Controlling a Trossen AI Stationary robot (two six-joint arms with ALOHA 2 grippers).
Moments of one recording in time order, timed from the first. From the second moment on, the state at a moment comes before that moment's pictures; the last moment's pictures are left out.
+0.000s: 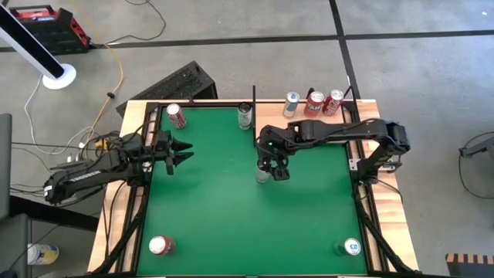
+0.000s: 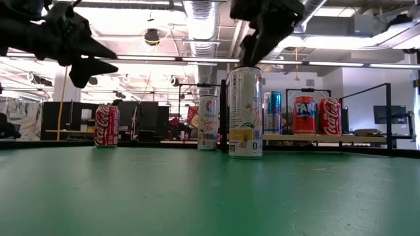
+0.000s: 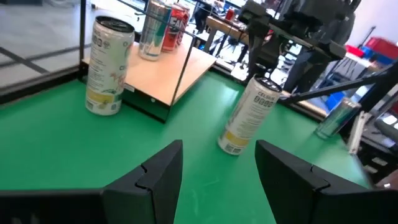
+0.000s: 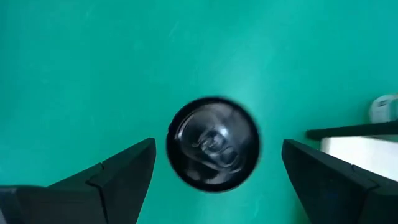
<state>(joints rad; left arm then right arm) 0.39 0.21 0.21 -0.08 0.15 -0.36 -0.06 1.64 1.44 -0.84 -0.08 -0.21</state>
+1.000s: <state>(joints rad) 0.38 0.21 0.21 -0.18 0.16 -0.27 -0.08 1.64 1.32 -0.70 -0.11 -0.18</state>
